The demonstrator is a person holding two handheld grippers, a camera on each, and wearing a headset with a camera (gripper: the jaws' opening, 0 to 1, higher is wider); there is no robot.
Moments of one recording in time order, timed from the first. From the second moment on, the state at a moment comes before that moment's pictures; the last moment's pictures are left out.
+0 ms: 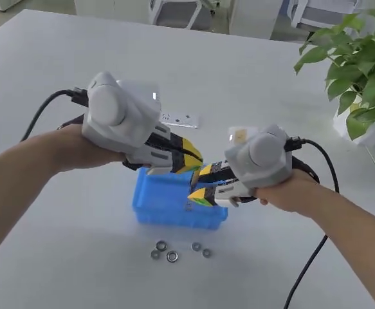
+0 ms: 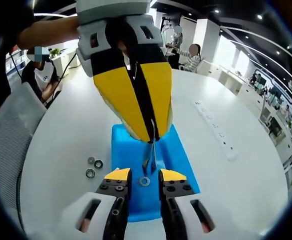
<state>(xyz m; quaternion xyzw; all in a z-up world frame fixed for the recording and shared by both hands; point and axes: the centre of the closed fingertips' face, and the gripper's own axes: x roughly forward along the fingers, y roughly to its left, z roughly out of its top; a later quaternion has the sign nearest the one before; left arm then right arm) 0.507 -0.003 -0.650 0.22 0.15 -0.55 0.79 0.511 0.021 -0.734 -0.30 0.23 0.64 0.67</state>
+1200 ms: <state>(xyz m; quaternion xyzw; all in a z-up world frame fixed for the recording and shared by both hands) 0.453 -0.001 -0.623 0.21 0.15 -0.55 0.79 0.451 -0.053 -0.697 -0.27 0.23 0.56 0.75</state>
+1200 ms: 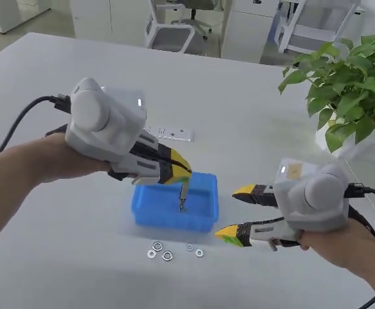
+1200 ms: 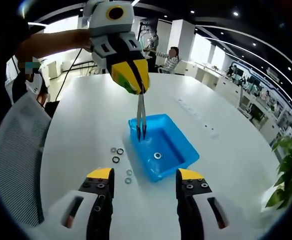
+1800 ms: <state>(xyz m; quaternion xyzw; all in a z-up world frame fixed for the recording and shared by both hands) 0.429 0.003 -0.650 0.20 0.17 -0.55 0.80 0.427 -0.053 -0.703 -0.23 0.23 0.56 0.76</state>
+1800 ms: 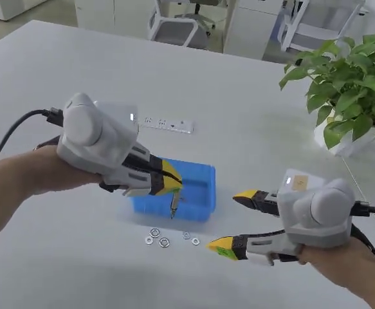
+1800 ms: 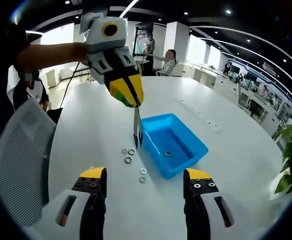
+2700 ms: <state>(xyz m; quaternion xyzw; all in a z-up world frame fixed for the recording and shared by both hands) 0.411 0.003 -0.683 0.18 0.19 -0.55 0.79 0.417 -0.055 -0.716 -0.23 0.24 0.56 0.76</state>
